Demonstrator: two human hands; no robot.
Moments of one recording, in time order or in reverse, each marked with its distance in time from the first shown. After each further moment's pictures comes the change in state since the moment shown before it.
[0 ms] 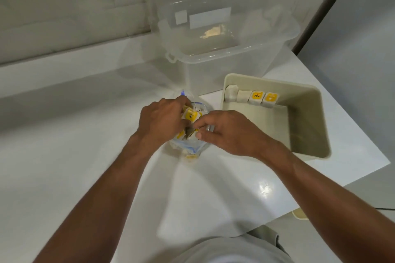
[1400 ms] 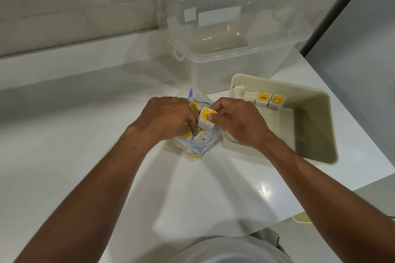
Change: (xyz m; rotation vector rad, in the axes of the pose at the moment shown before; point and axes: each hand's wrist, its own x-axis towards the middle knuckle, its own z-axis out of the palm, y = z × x) left_hand -0.003 0.000 -0.025 0.247 -0.130 0.262; right_hand 0.021 0.009 -0.003 0.124 0.160 0.259
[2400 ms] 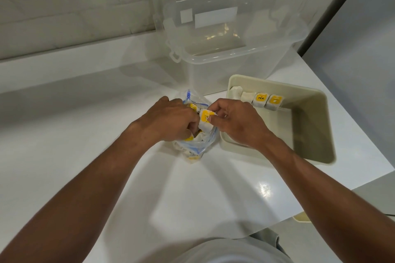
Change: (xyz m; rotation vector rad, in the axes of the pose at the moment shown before) left_hand 0.012 0.002 0.005 -0.002 -0.110 0.114; right_hand 0.001 0.000 -0.003 0.001 -0.008 0.008
